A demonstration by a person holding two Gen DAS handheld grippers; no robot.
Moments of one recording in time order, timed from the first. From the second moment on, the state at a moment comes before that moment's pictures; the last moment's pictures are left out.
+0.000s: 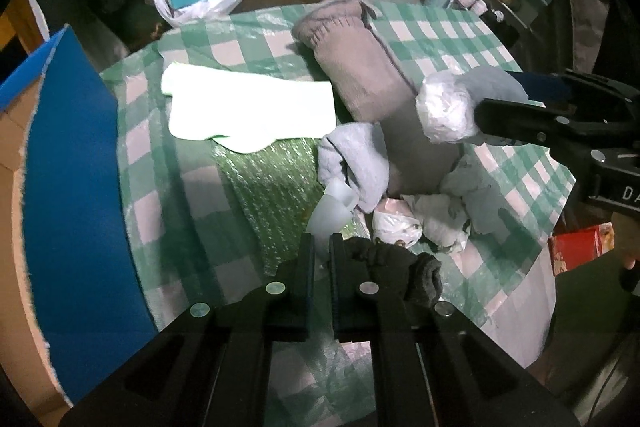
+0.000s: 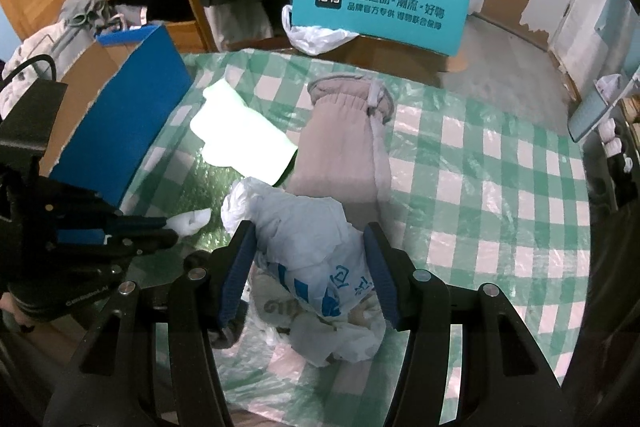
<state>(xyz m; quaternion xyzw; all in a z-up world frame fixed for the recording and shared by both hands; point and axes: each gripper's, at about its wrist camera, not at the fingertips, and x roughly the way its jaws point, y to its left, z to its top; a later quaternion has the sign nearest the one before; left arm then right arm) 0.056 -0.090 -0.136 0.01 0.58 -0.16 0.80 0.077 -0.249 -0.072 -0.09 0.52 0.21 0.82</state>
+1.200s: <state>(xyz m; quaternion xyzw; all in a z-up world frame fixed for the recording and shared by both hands) 0.034 -0.054 -0.056 -0.01 0.52 -0.14 0.84 0.063 -0.235 -0.005 -0.07 0.48 0.23 0.84</state>
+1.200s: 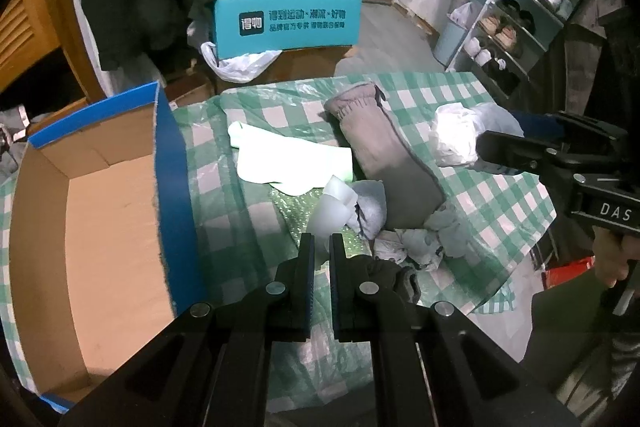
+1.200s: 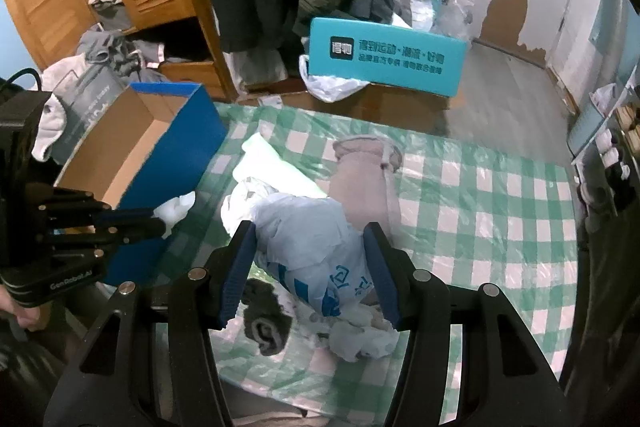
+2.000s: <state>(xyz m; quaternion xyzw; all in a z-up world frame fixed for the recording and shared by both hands) 0.013 0.021 -0.032 -0.05 0.50 -0.09 0.86 0.065 -0.144 0.014 -0.09 0.47 0.29 0.83</state>
